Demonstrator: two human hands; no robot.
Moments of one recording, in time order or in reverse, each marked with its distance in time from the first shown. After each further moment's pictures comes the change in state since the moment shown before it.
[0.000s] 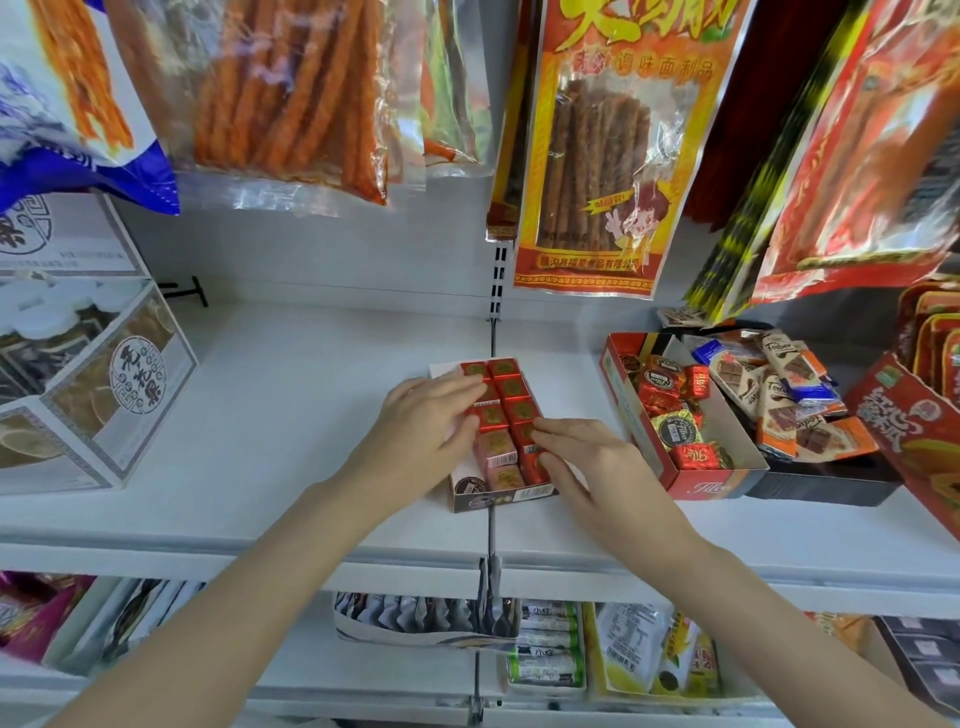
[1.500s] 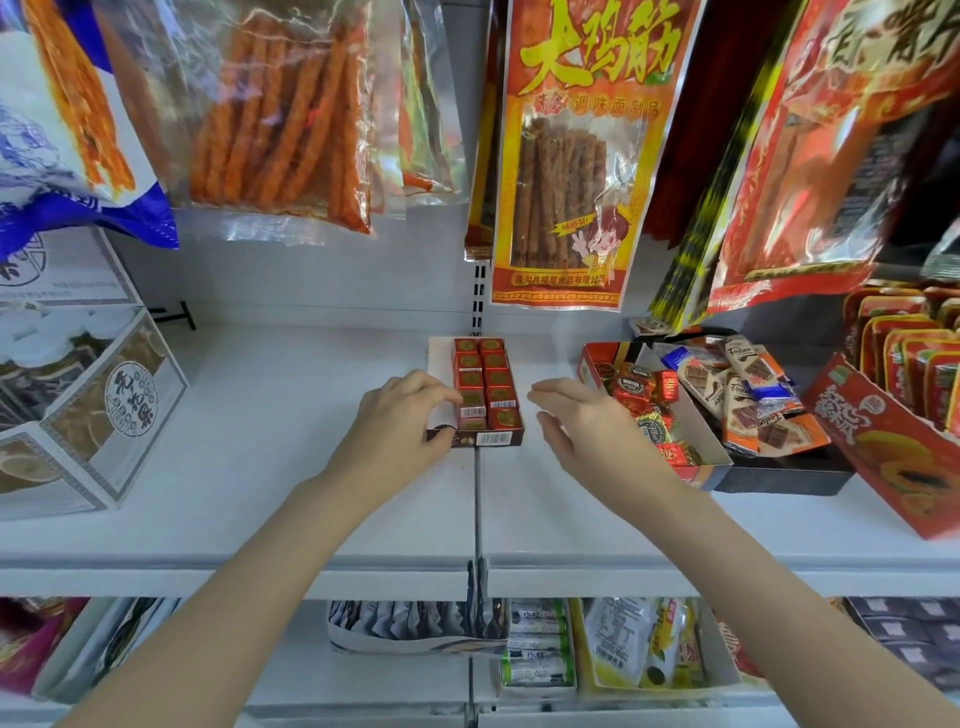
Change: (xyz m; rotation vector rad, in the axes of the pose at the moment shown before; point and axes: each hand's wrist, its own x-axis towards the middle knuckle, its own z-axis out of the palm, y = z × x) left_hand 0.007 0.003 -0.012 0.012 0.070 -0.064; right_hand 0.024 0.006 -0.030 -0.166 0.087 -0.073
